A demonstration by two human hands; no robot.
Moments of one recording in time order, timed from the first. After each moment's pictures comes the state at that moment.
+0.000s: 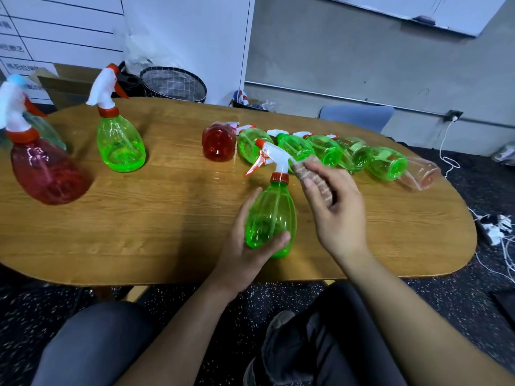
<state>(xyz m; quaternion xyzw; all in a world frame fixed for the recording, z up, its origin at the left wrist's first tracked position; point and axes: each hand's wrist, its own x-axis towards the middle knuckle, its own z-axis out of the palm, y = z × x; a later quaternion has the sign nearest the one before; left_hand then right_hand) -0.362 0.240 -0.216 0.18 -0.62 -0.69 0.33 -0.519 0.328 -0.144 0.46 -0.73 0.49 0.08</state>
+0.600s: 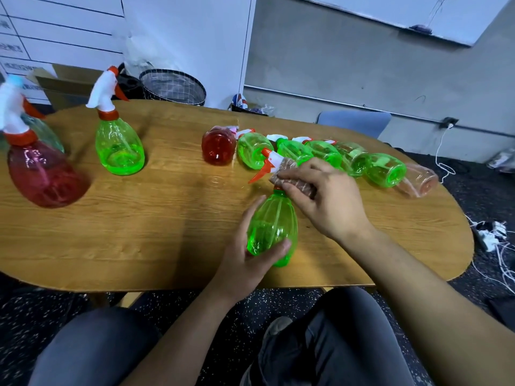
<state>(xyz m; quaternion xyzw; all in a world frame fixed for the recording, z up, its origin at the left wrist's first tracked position) -0.360 0.239 -0.219 0.19 -0.66 -0.66 0.31 -0.537 0.304 -0.112 0.60 -0.74 0.27 0.15</state>
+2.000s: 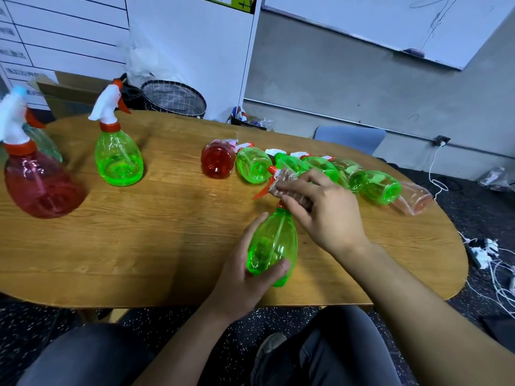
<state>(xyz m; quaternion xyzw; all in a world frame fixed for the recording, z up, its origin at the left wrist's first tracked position) -0.363 0.238 -0.224 0.17 -0.69 -0.63 0.32 -0.542 0.299 -0.108 0.61 -0.74 0.23 0.19</state>
